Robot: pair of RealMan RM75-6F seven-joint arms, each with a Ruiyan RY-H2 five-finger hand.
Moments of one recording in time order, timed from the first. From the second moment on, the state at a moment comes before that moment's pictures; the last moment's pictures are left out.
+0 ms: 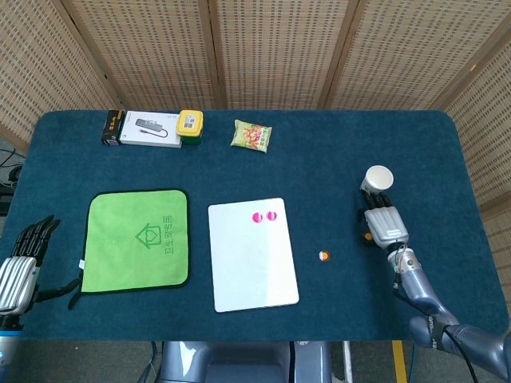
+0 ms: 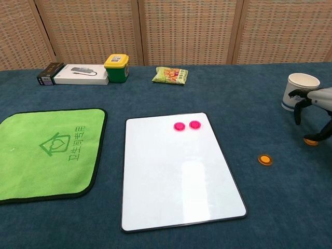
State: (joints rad) left arm -0.09 -1.17 -0.02 -1.62 1.56 1.51 -0.16; right arm 0.65 -1.48 0.02 -1.17 -1.09 0.94 -0.20
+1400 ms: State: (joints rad) left arm -0.10 -1.17 -0.02 -1.63 1.55 1.50 -0.16; right arm 0.65 -1.48 0.12 -1.25 -1.23 0.89 -0.16
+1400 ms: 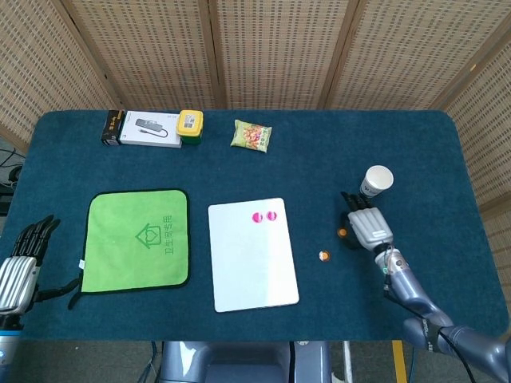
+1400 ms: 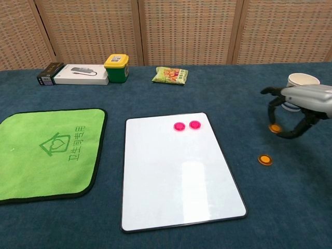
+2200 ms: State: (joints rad) left arm -0.09 -1.16 -0.02 -1.62 1.55 1.50 -0.19; right arm 0.92 -1.73 0.21 -1.27 -0.87 0.84 -0.66
